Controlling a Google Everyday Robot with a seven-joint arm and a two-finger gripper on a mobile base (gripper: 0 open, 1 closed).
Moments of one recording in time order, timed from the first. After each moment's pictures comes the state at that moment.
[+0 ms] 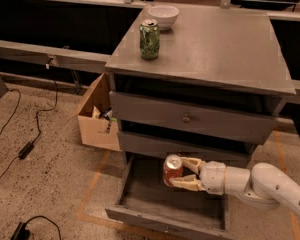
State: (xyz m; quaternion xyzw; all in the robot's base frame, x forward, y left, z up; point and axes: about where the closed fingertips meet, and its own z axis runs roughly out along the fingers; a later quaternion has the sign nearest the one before) arm 0.496 -0.100 0.585 -0.47 0.64 0.33 0.51
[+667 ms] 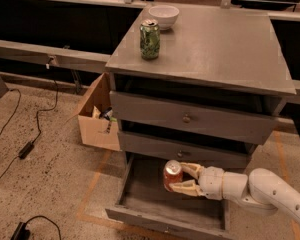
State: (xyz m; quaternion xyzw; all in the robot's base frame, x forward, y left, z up) arm 0.492 -0.103 0.559 -0.47 0.66 0.31 0.50
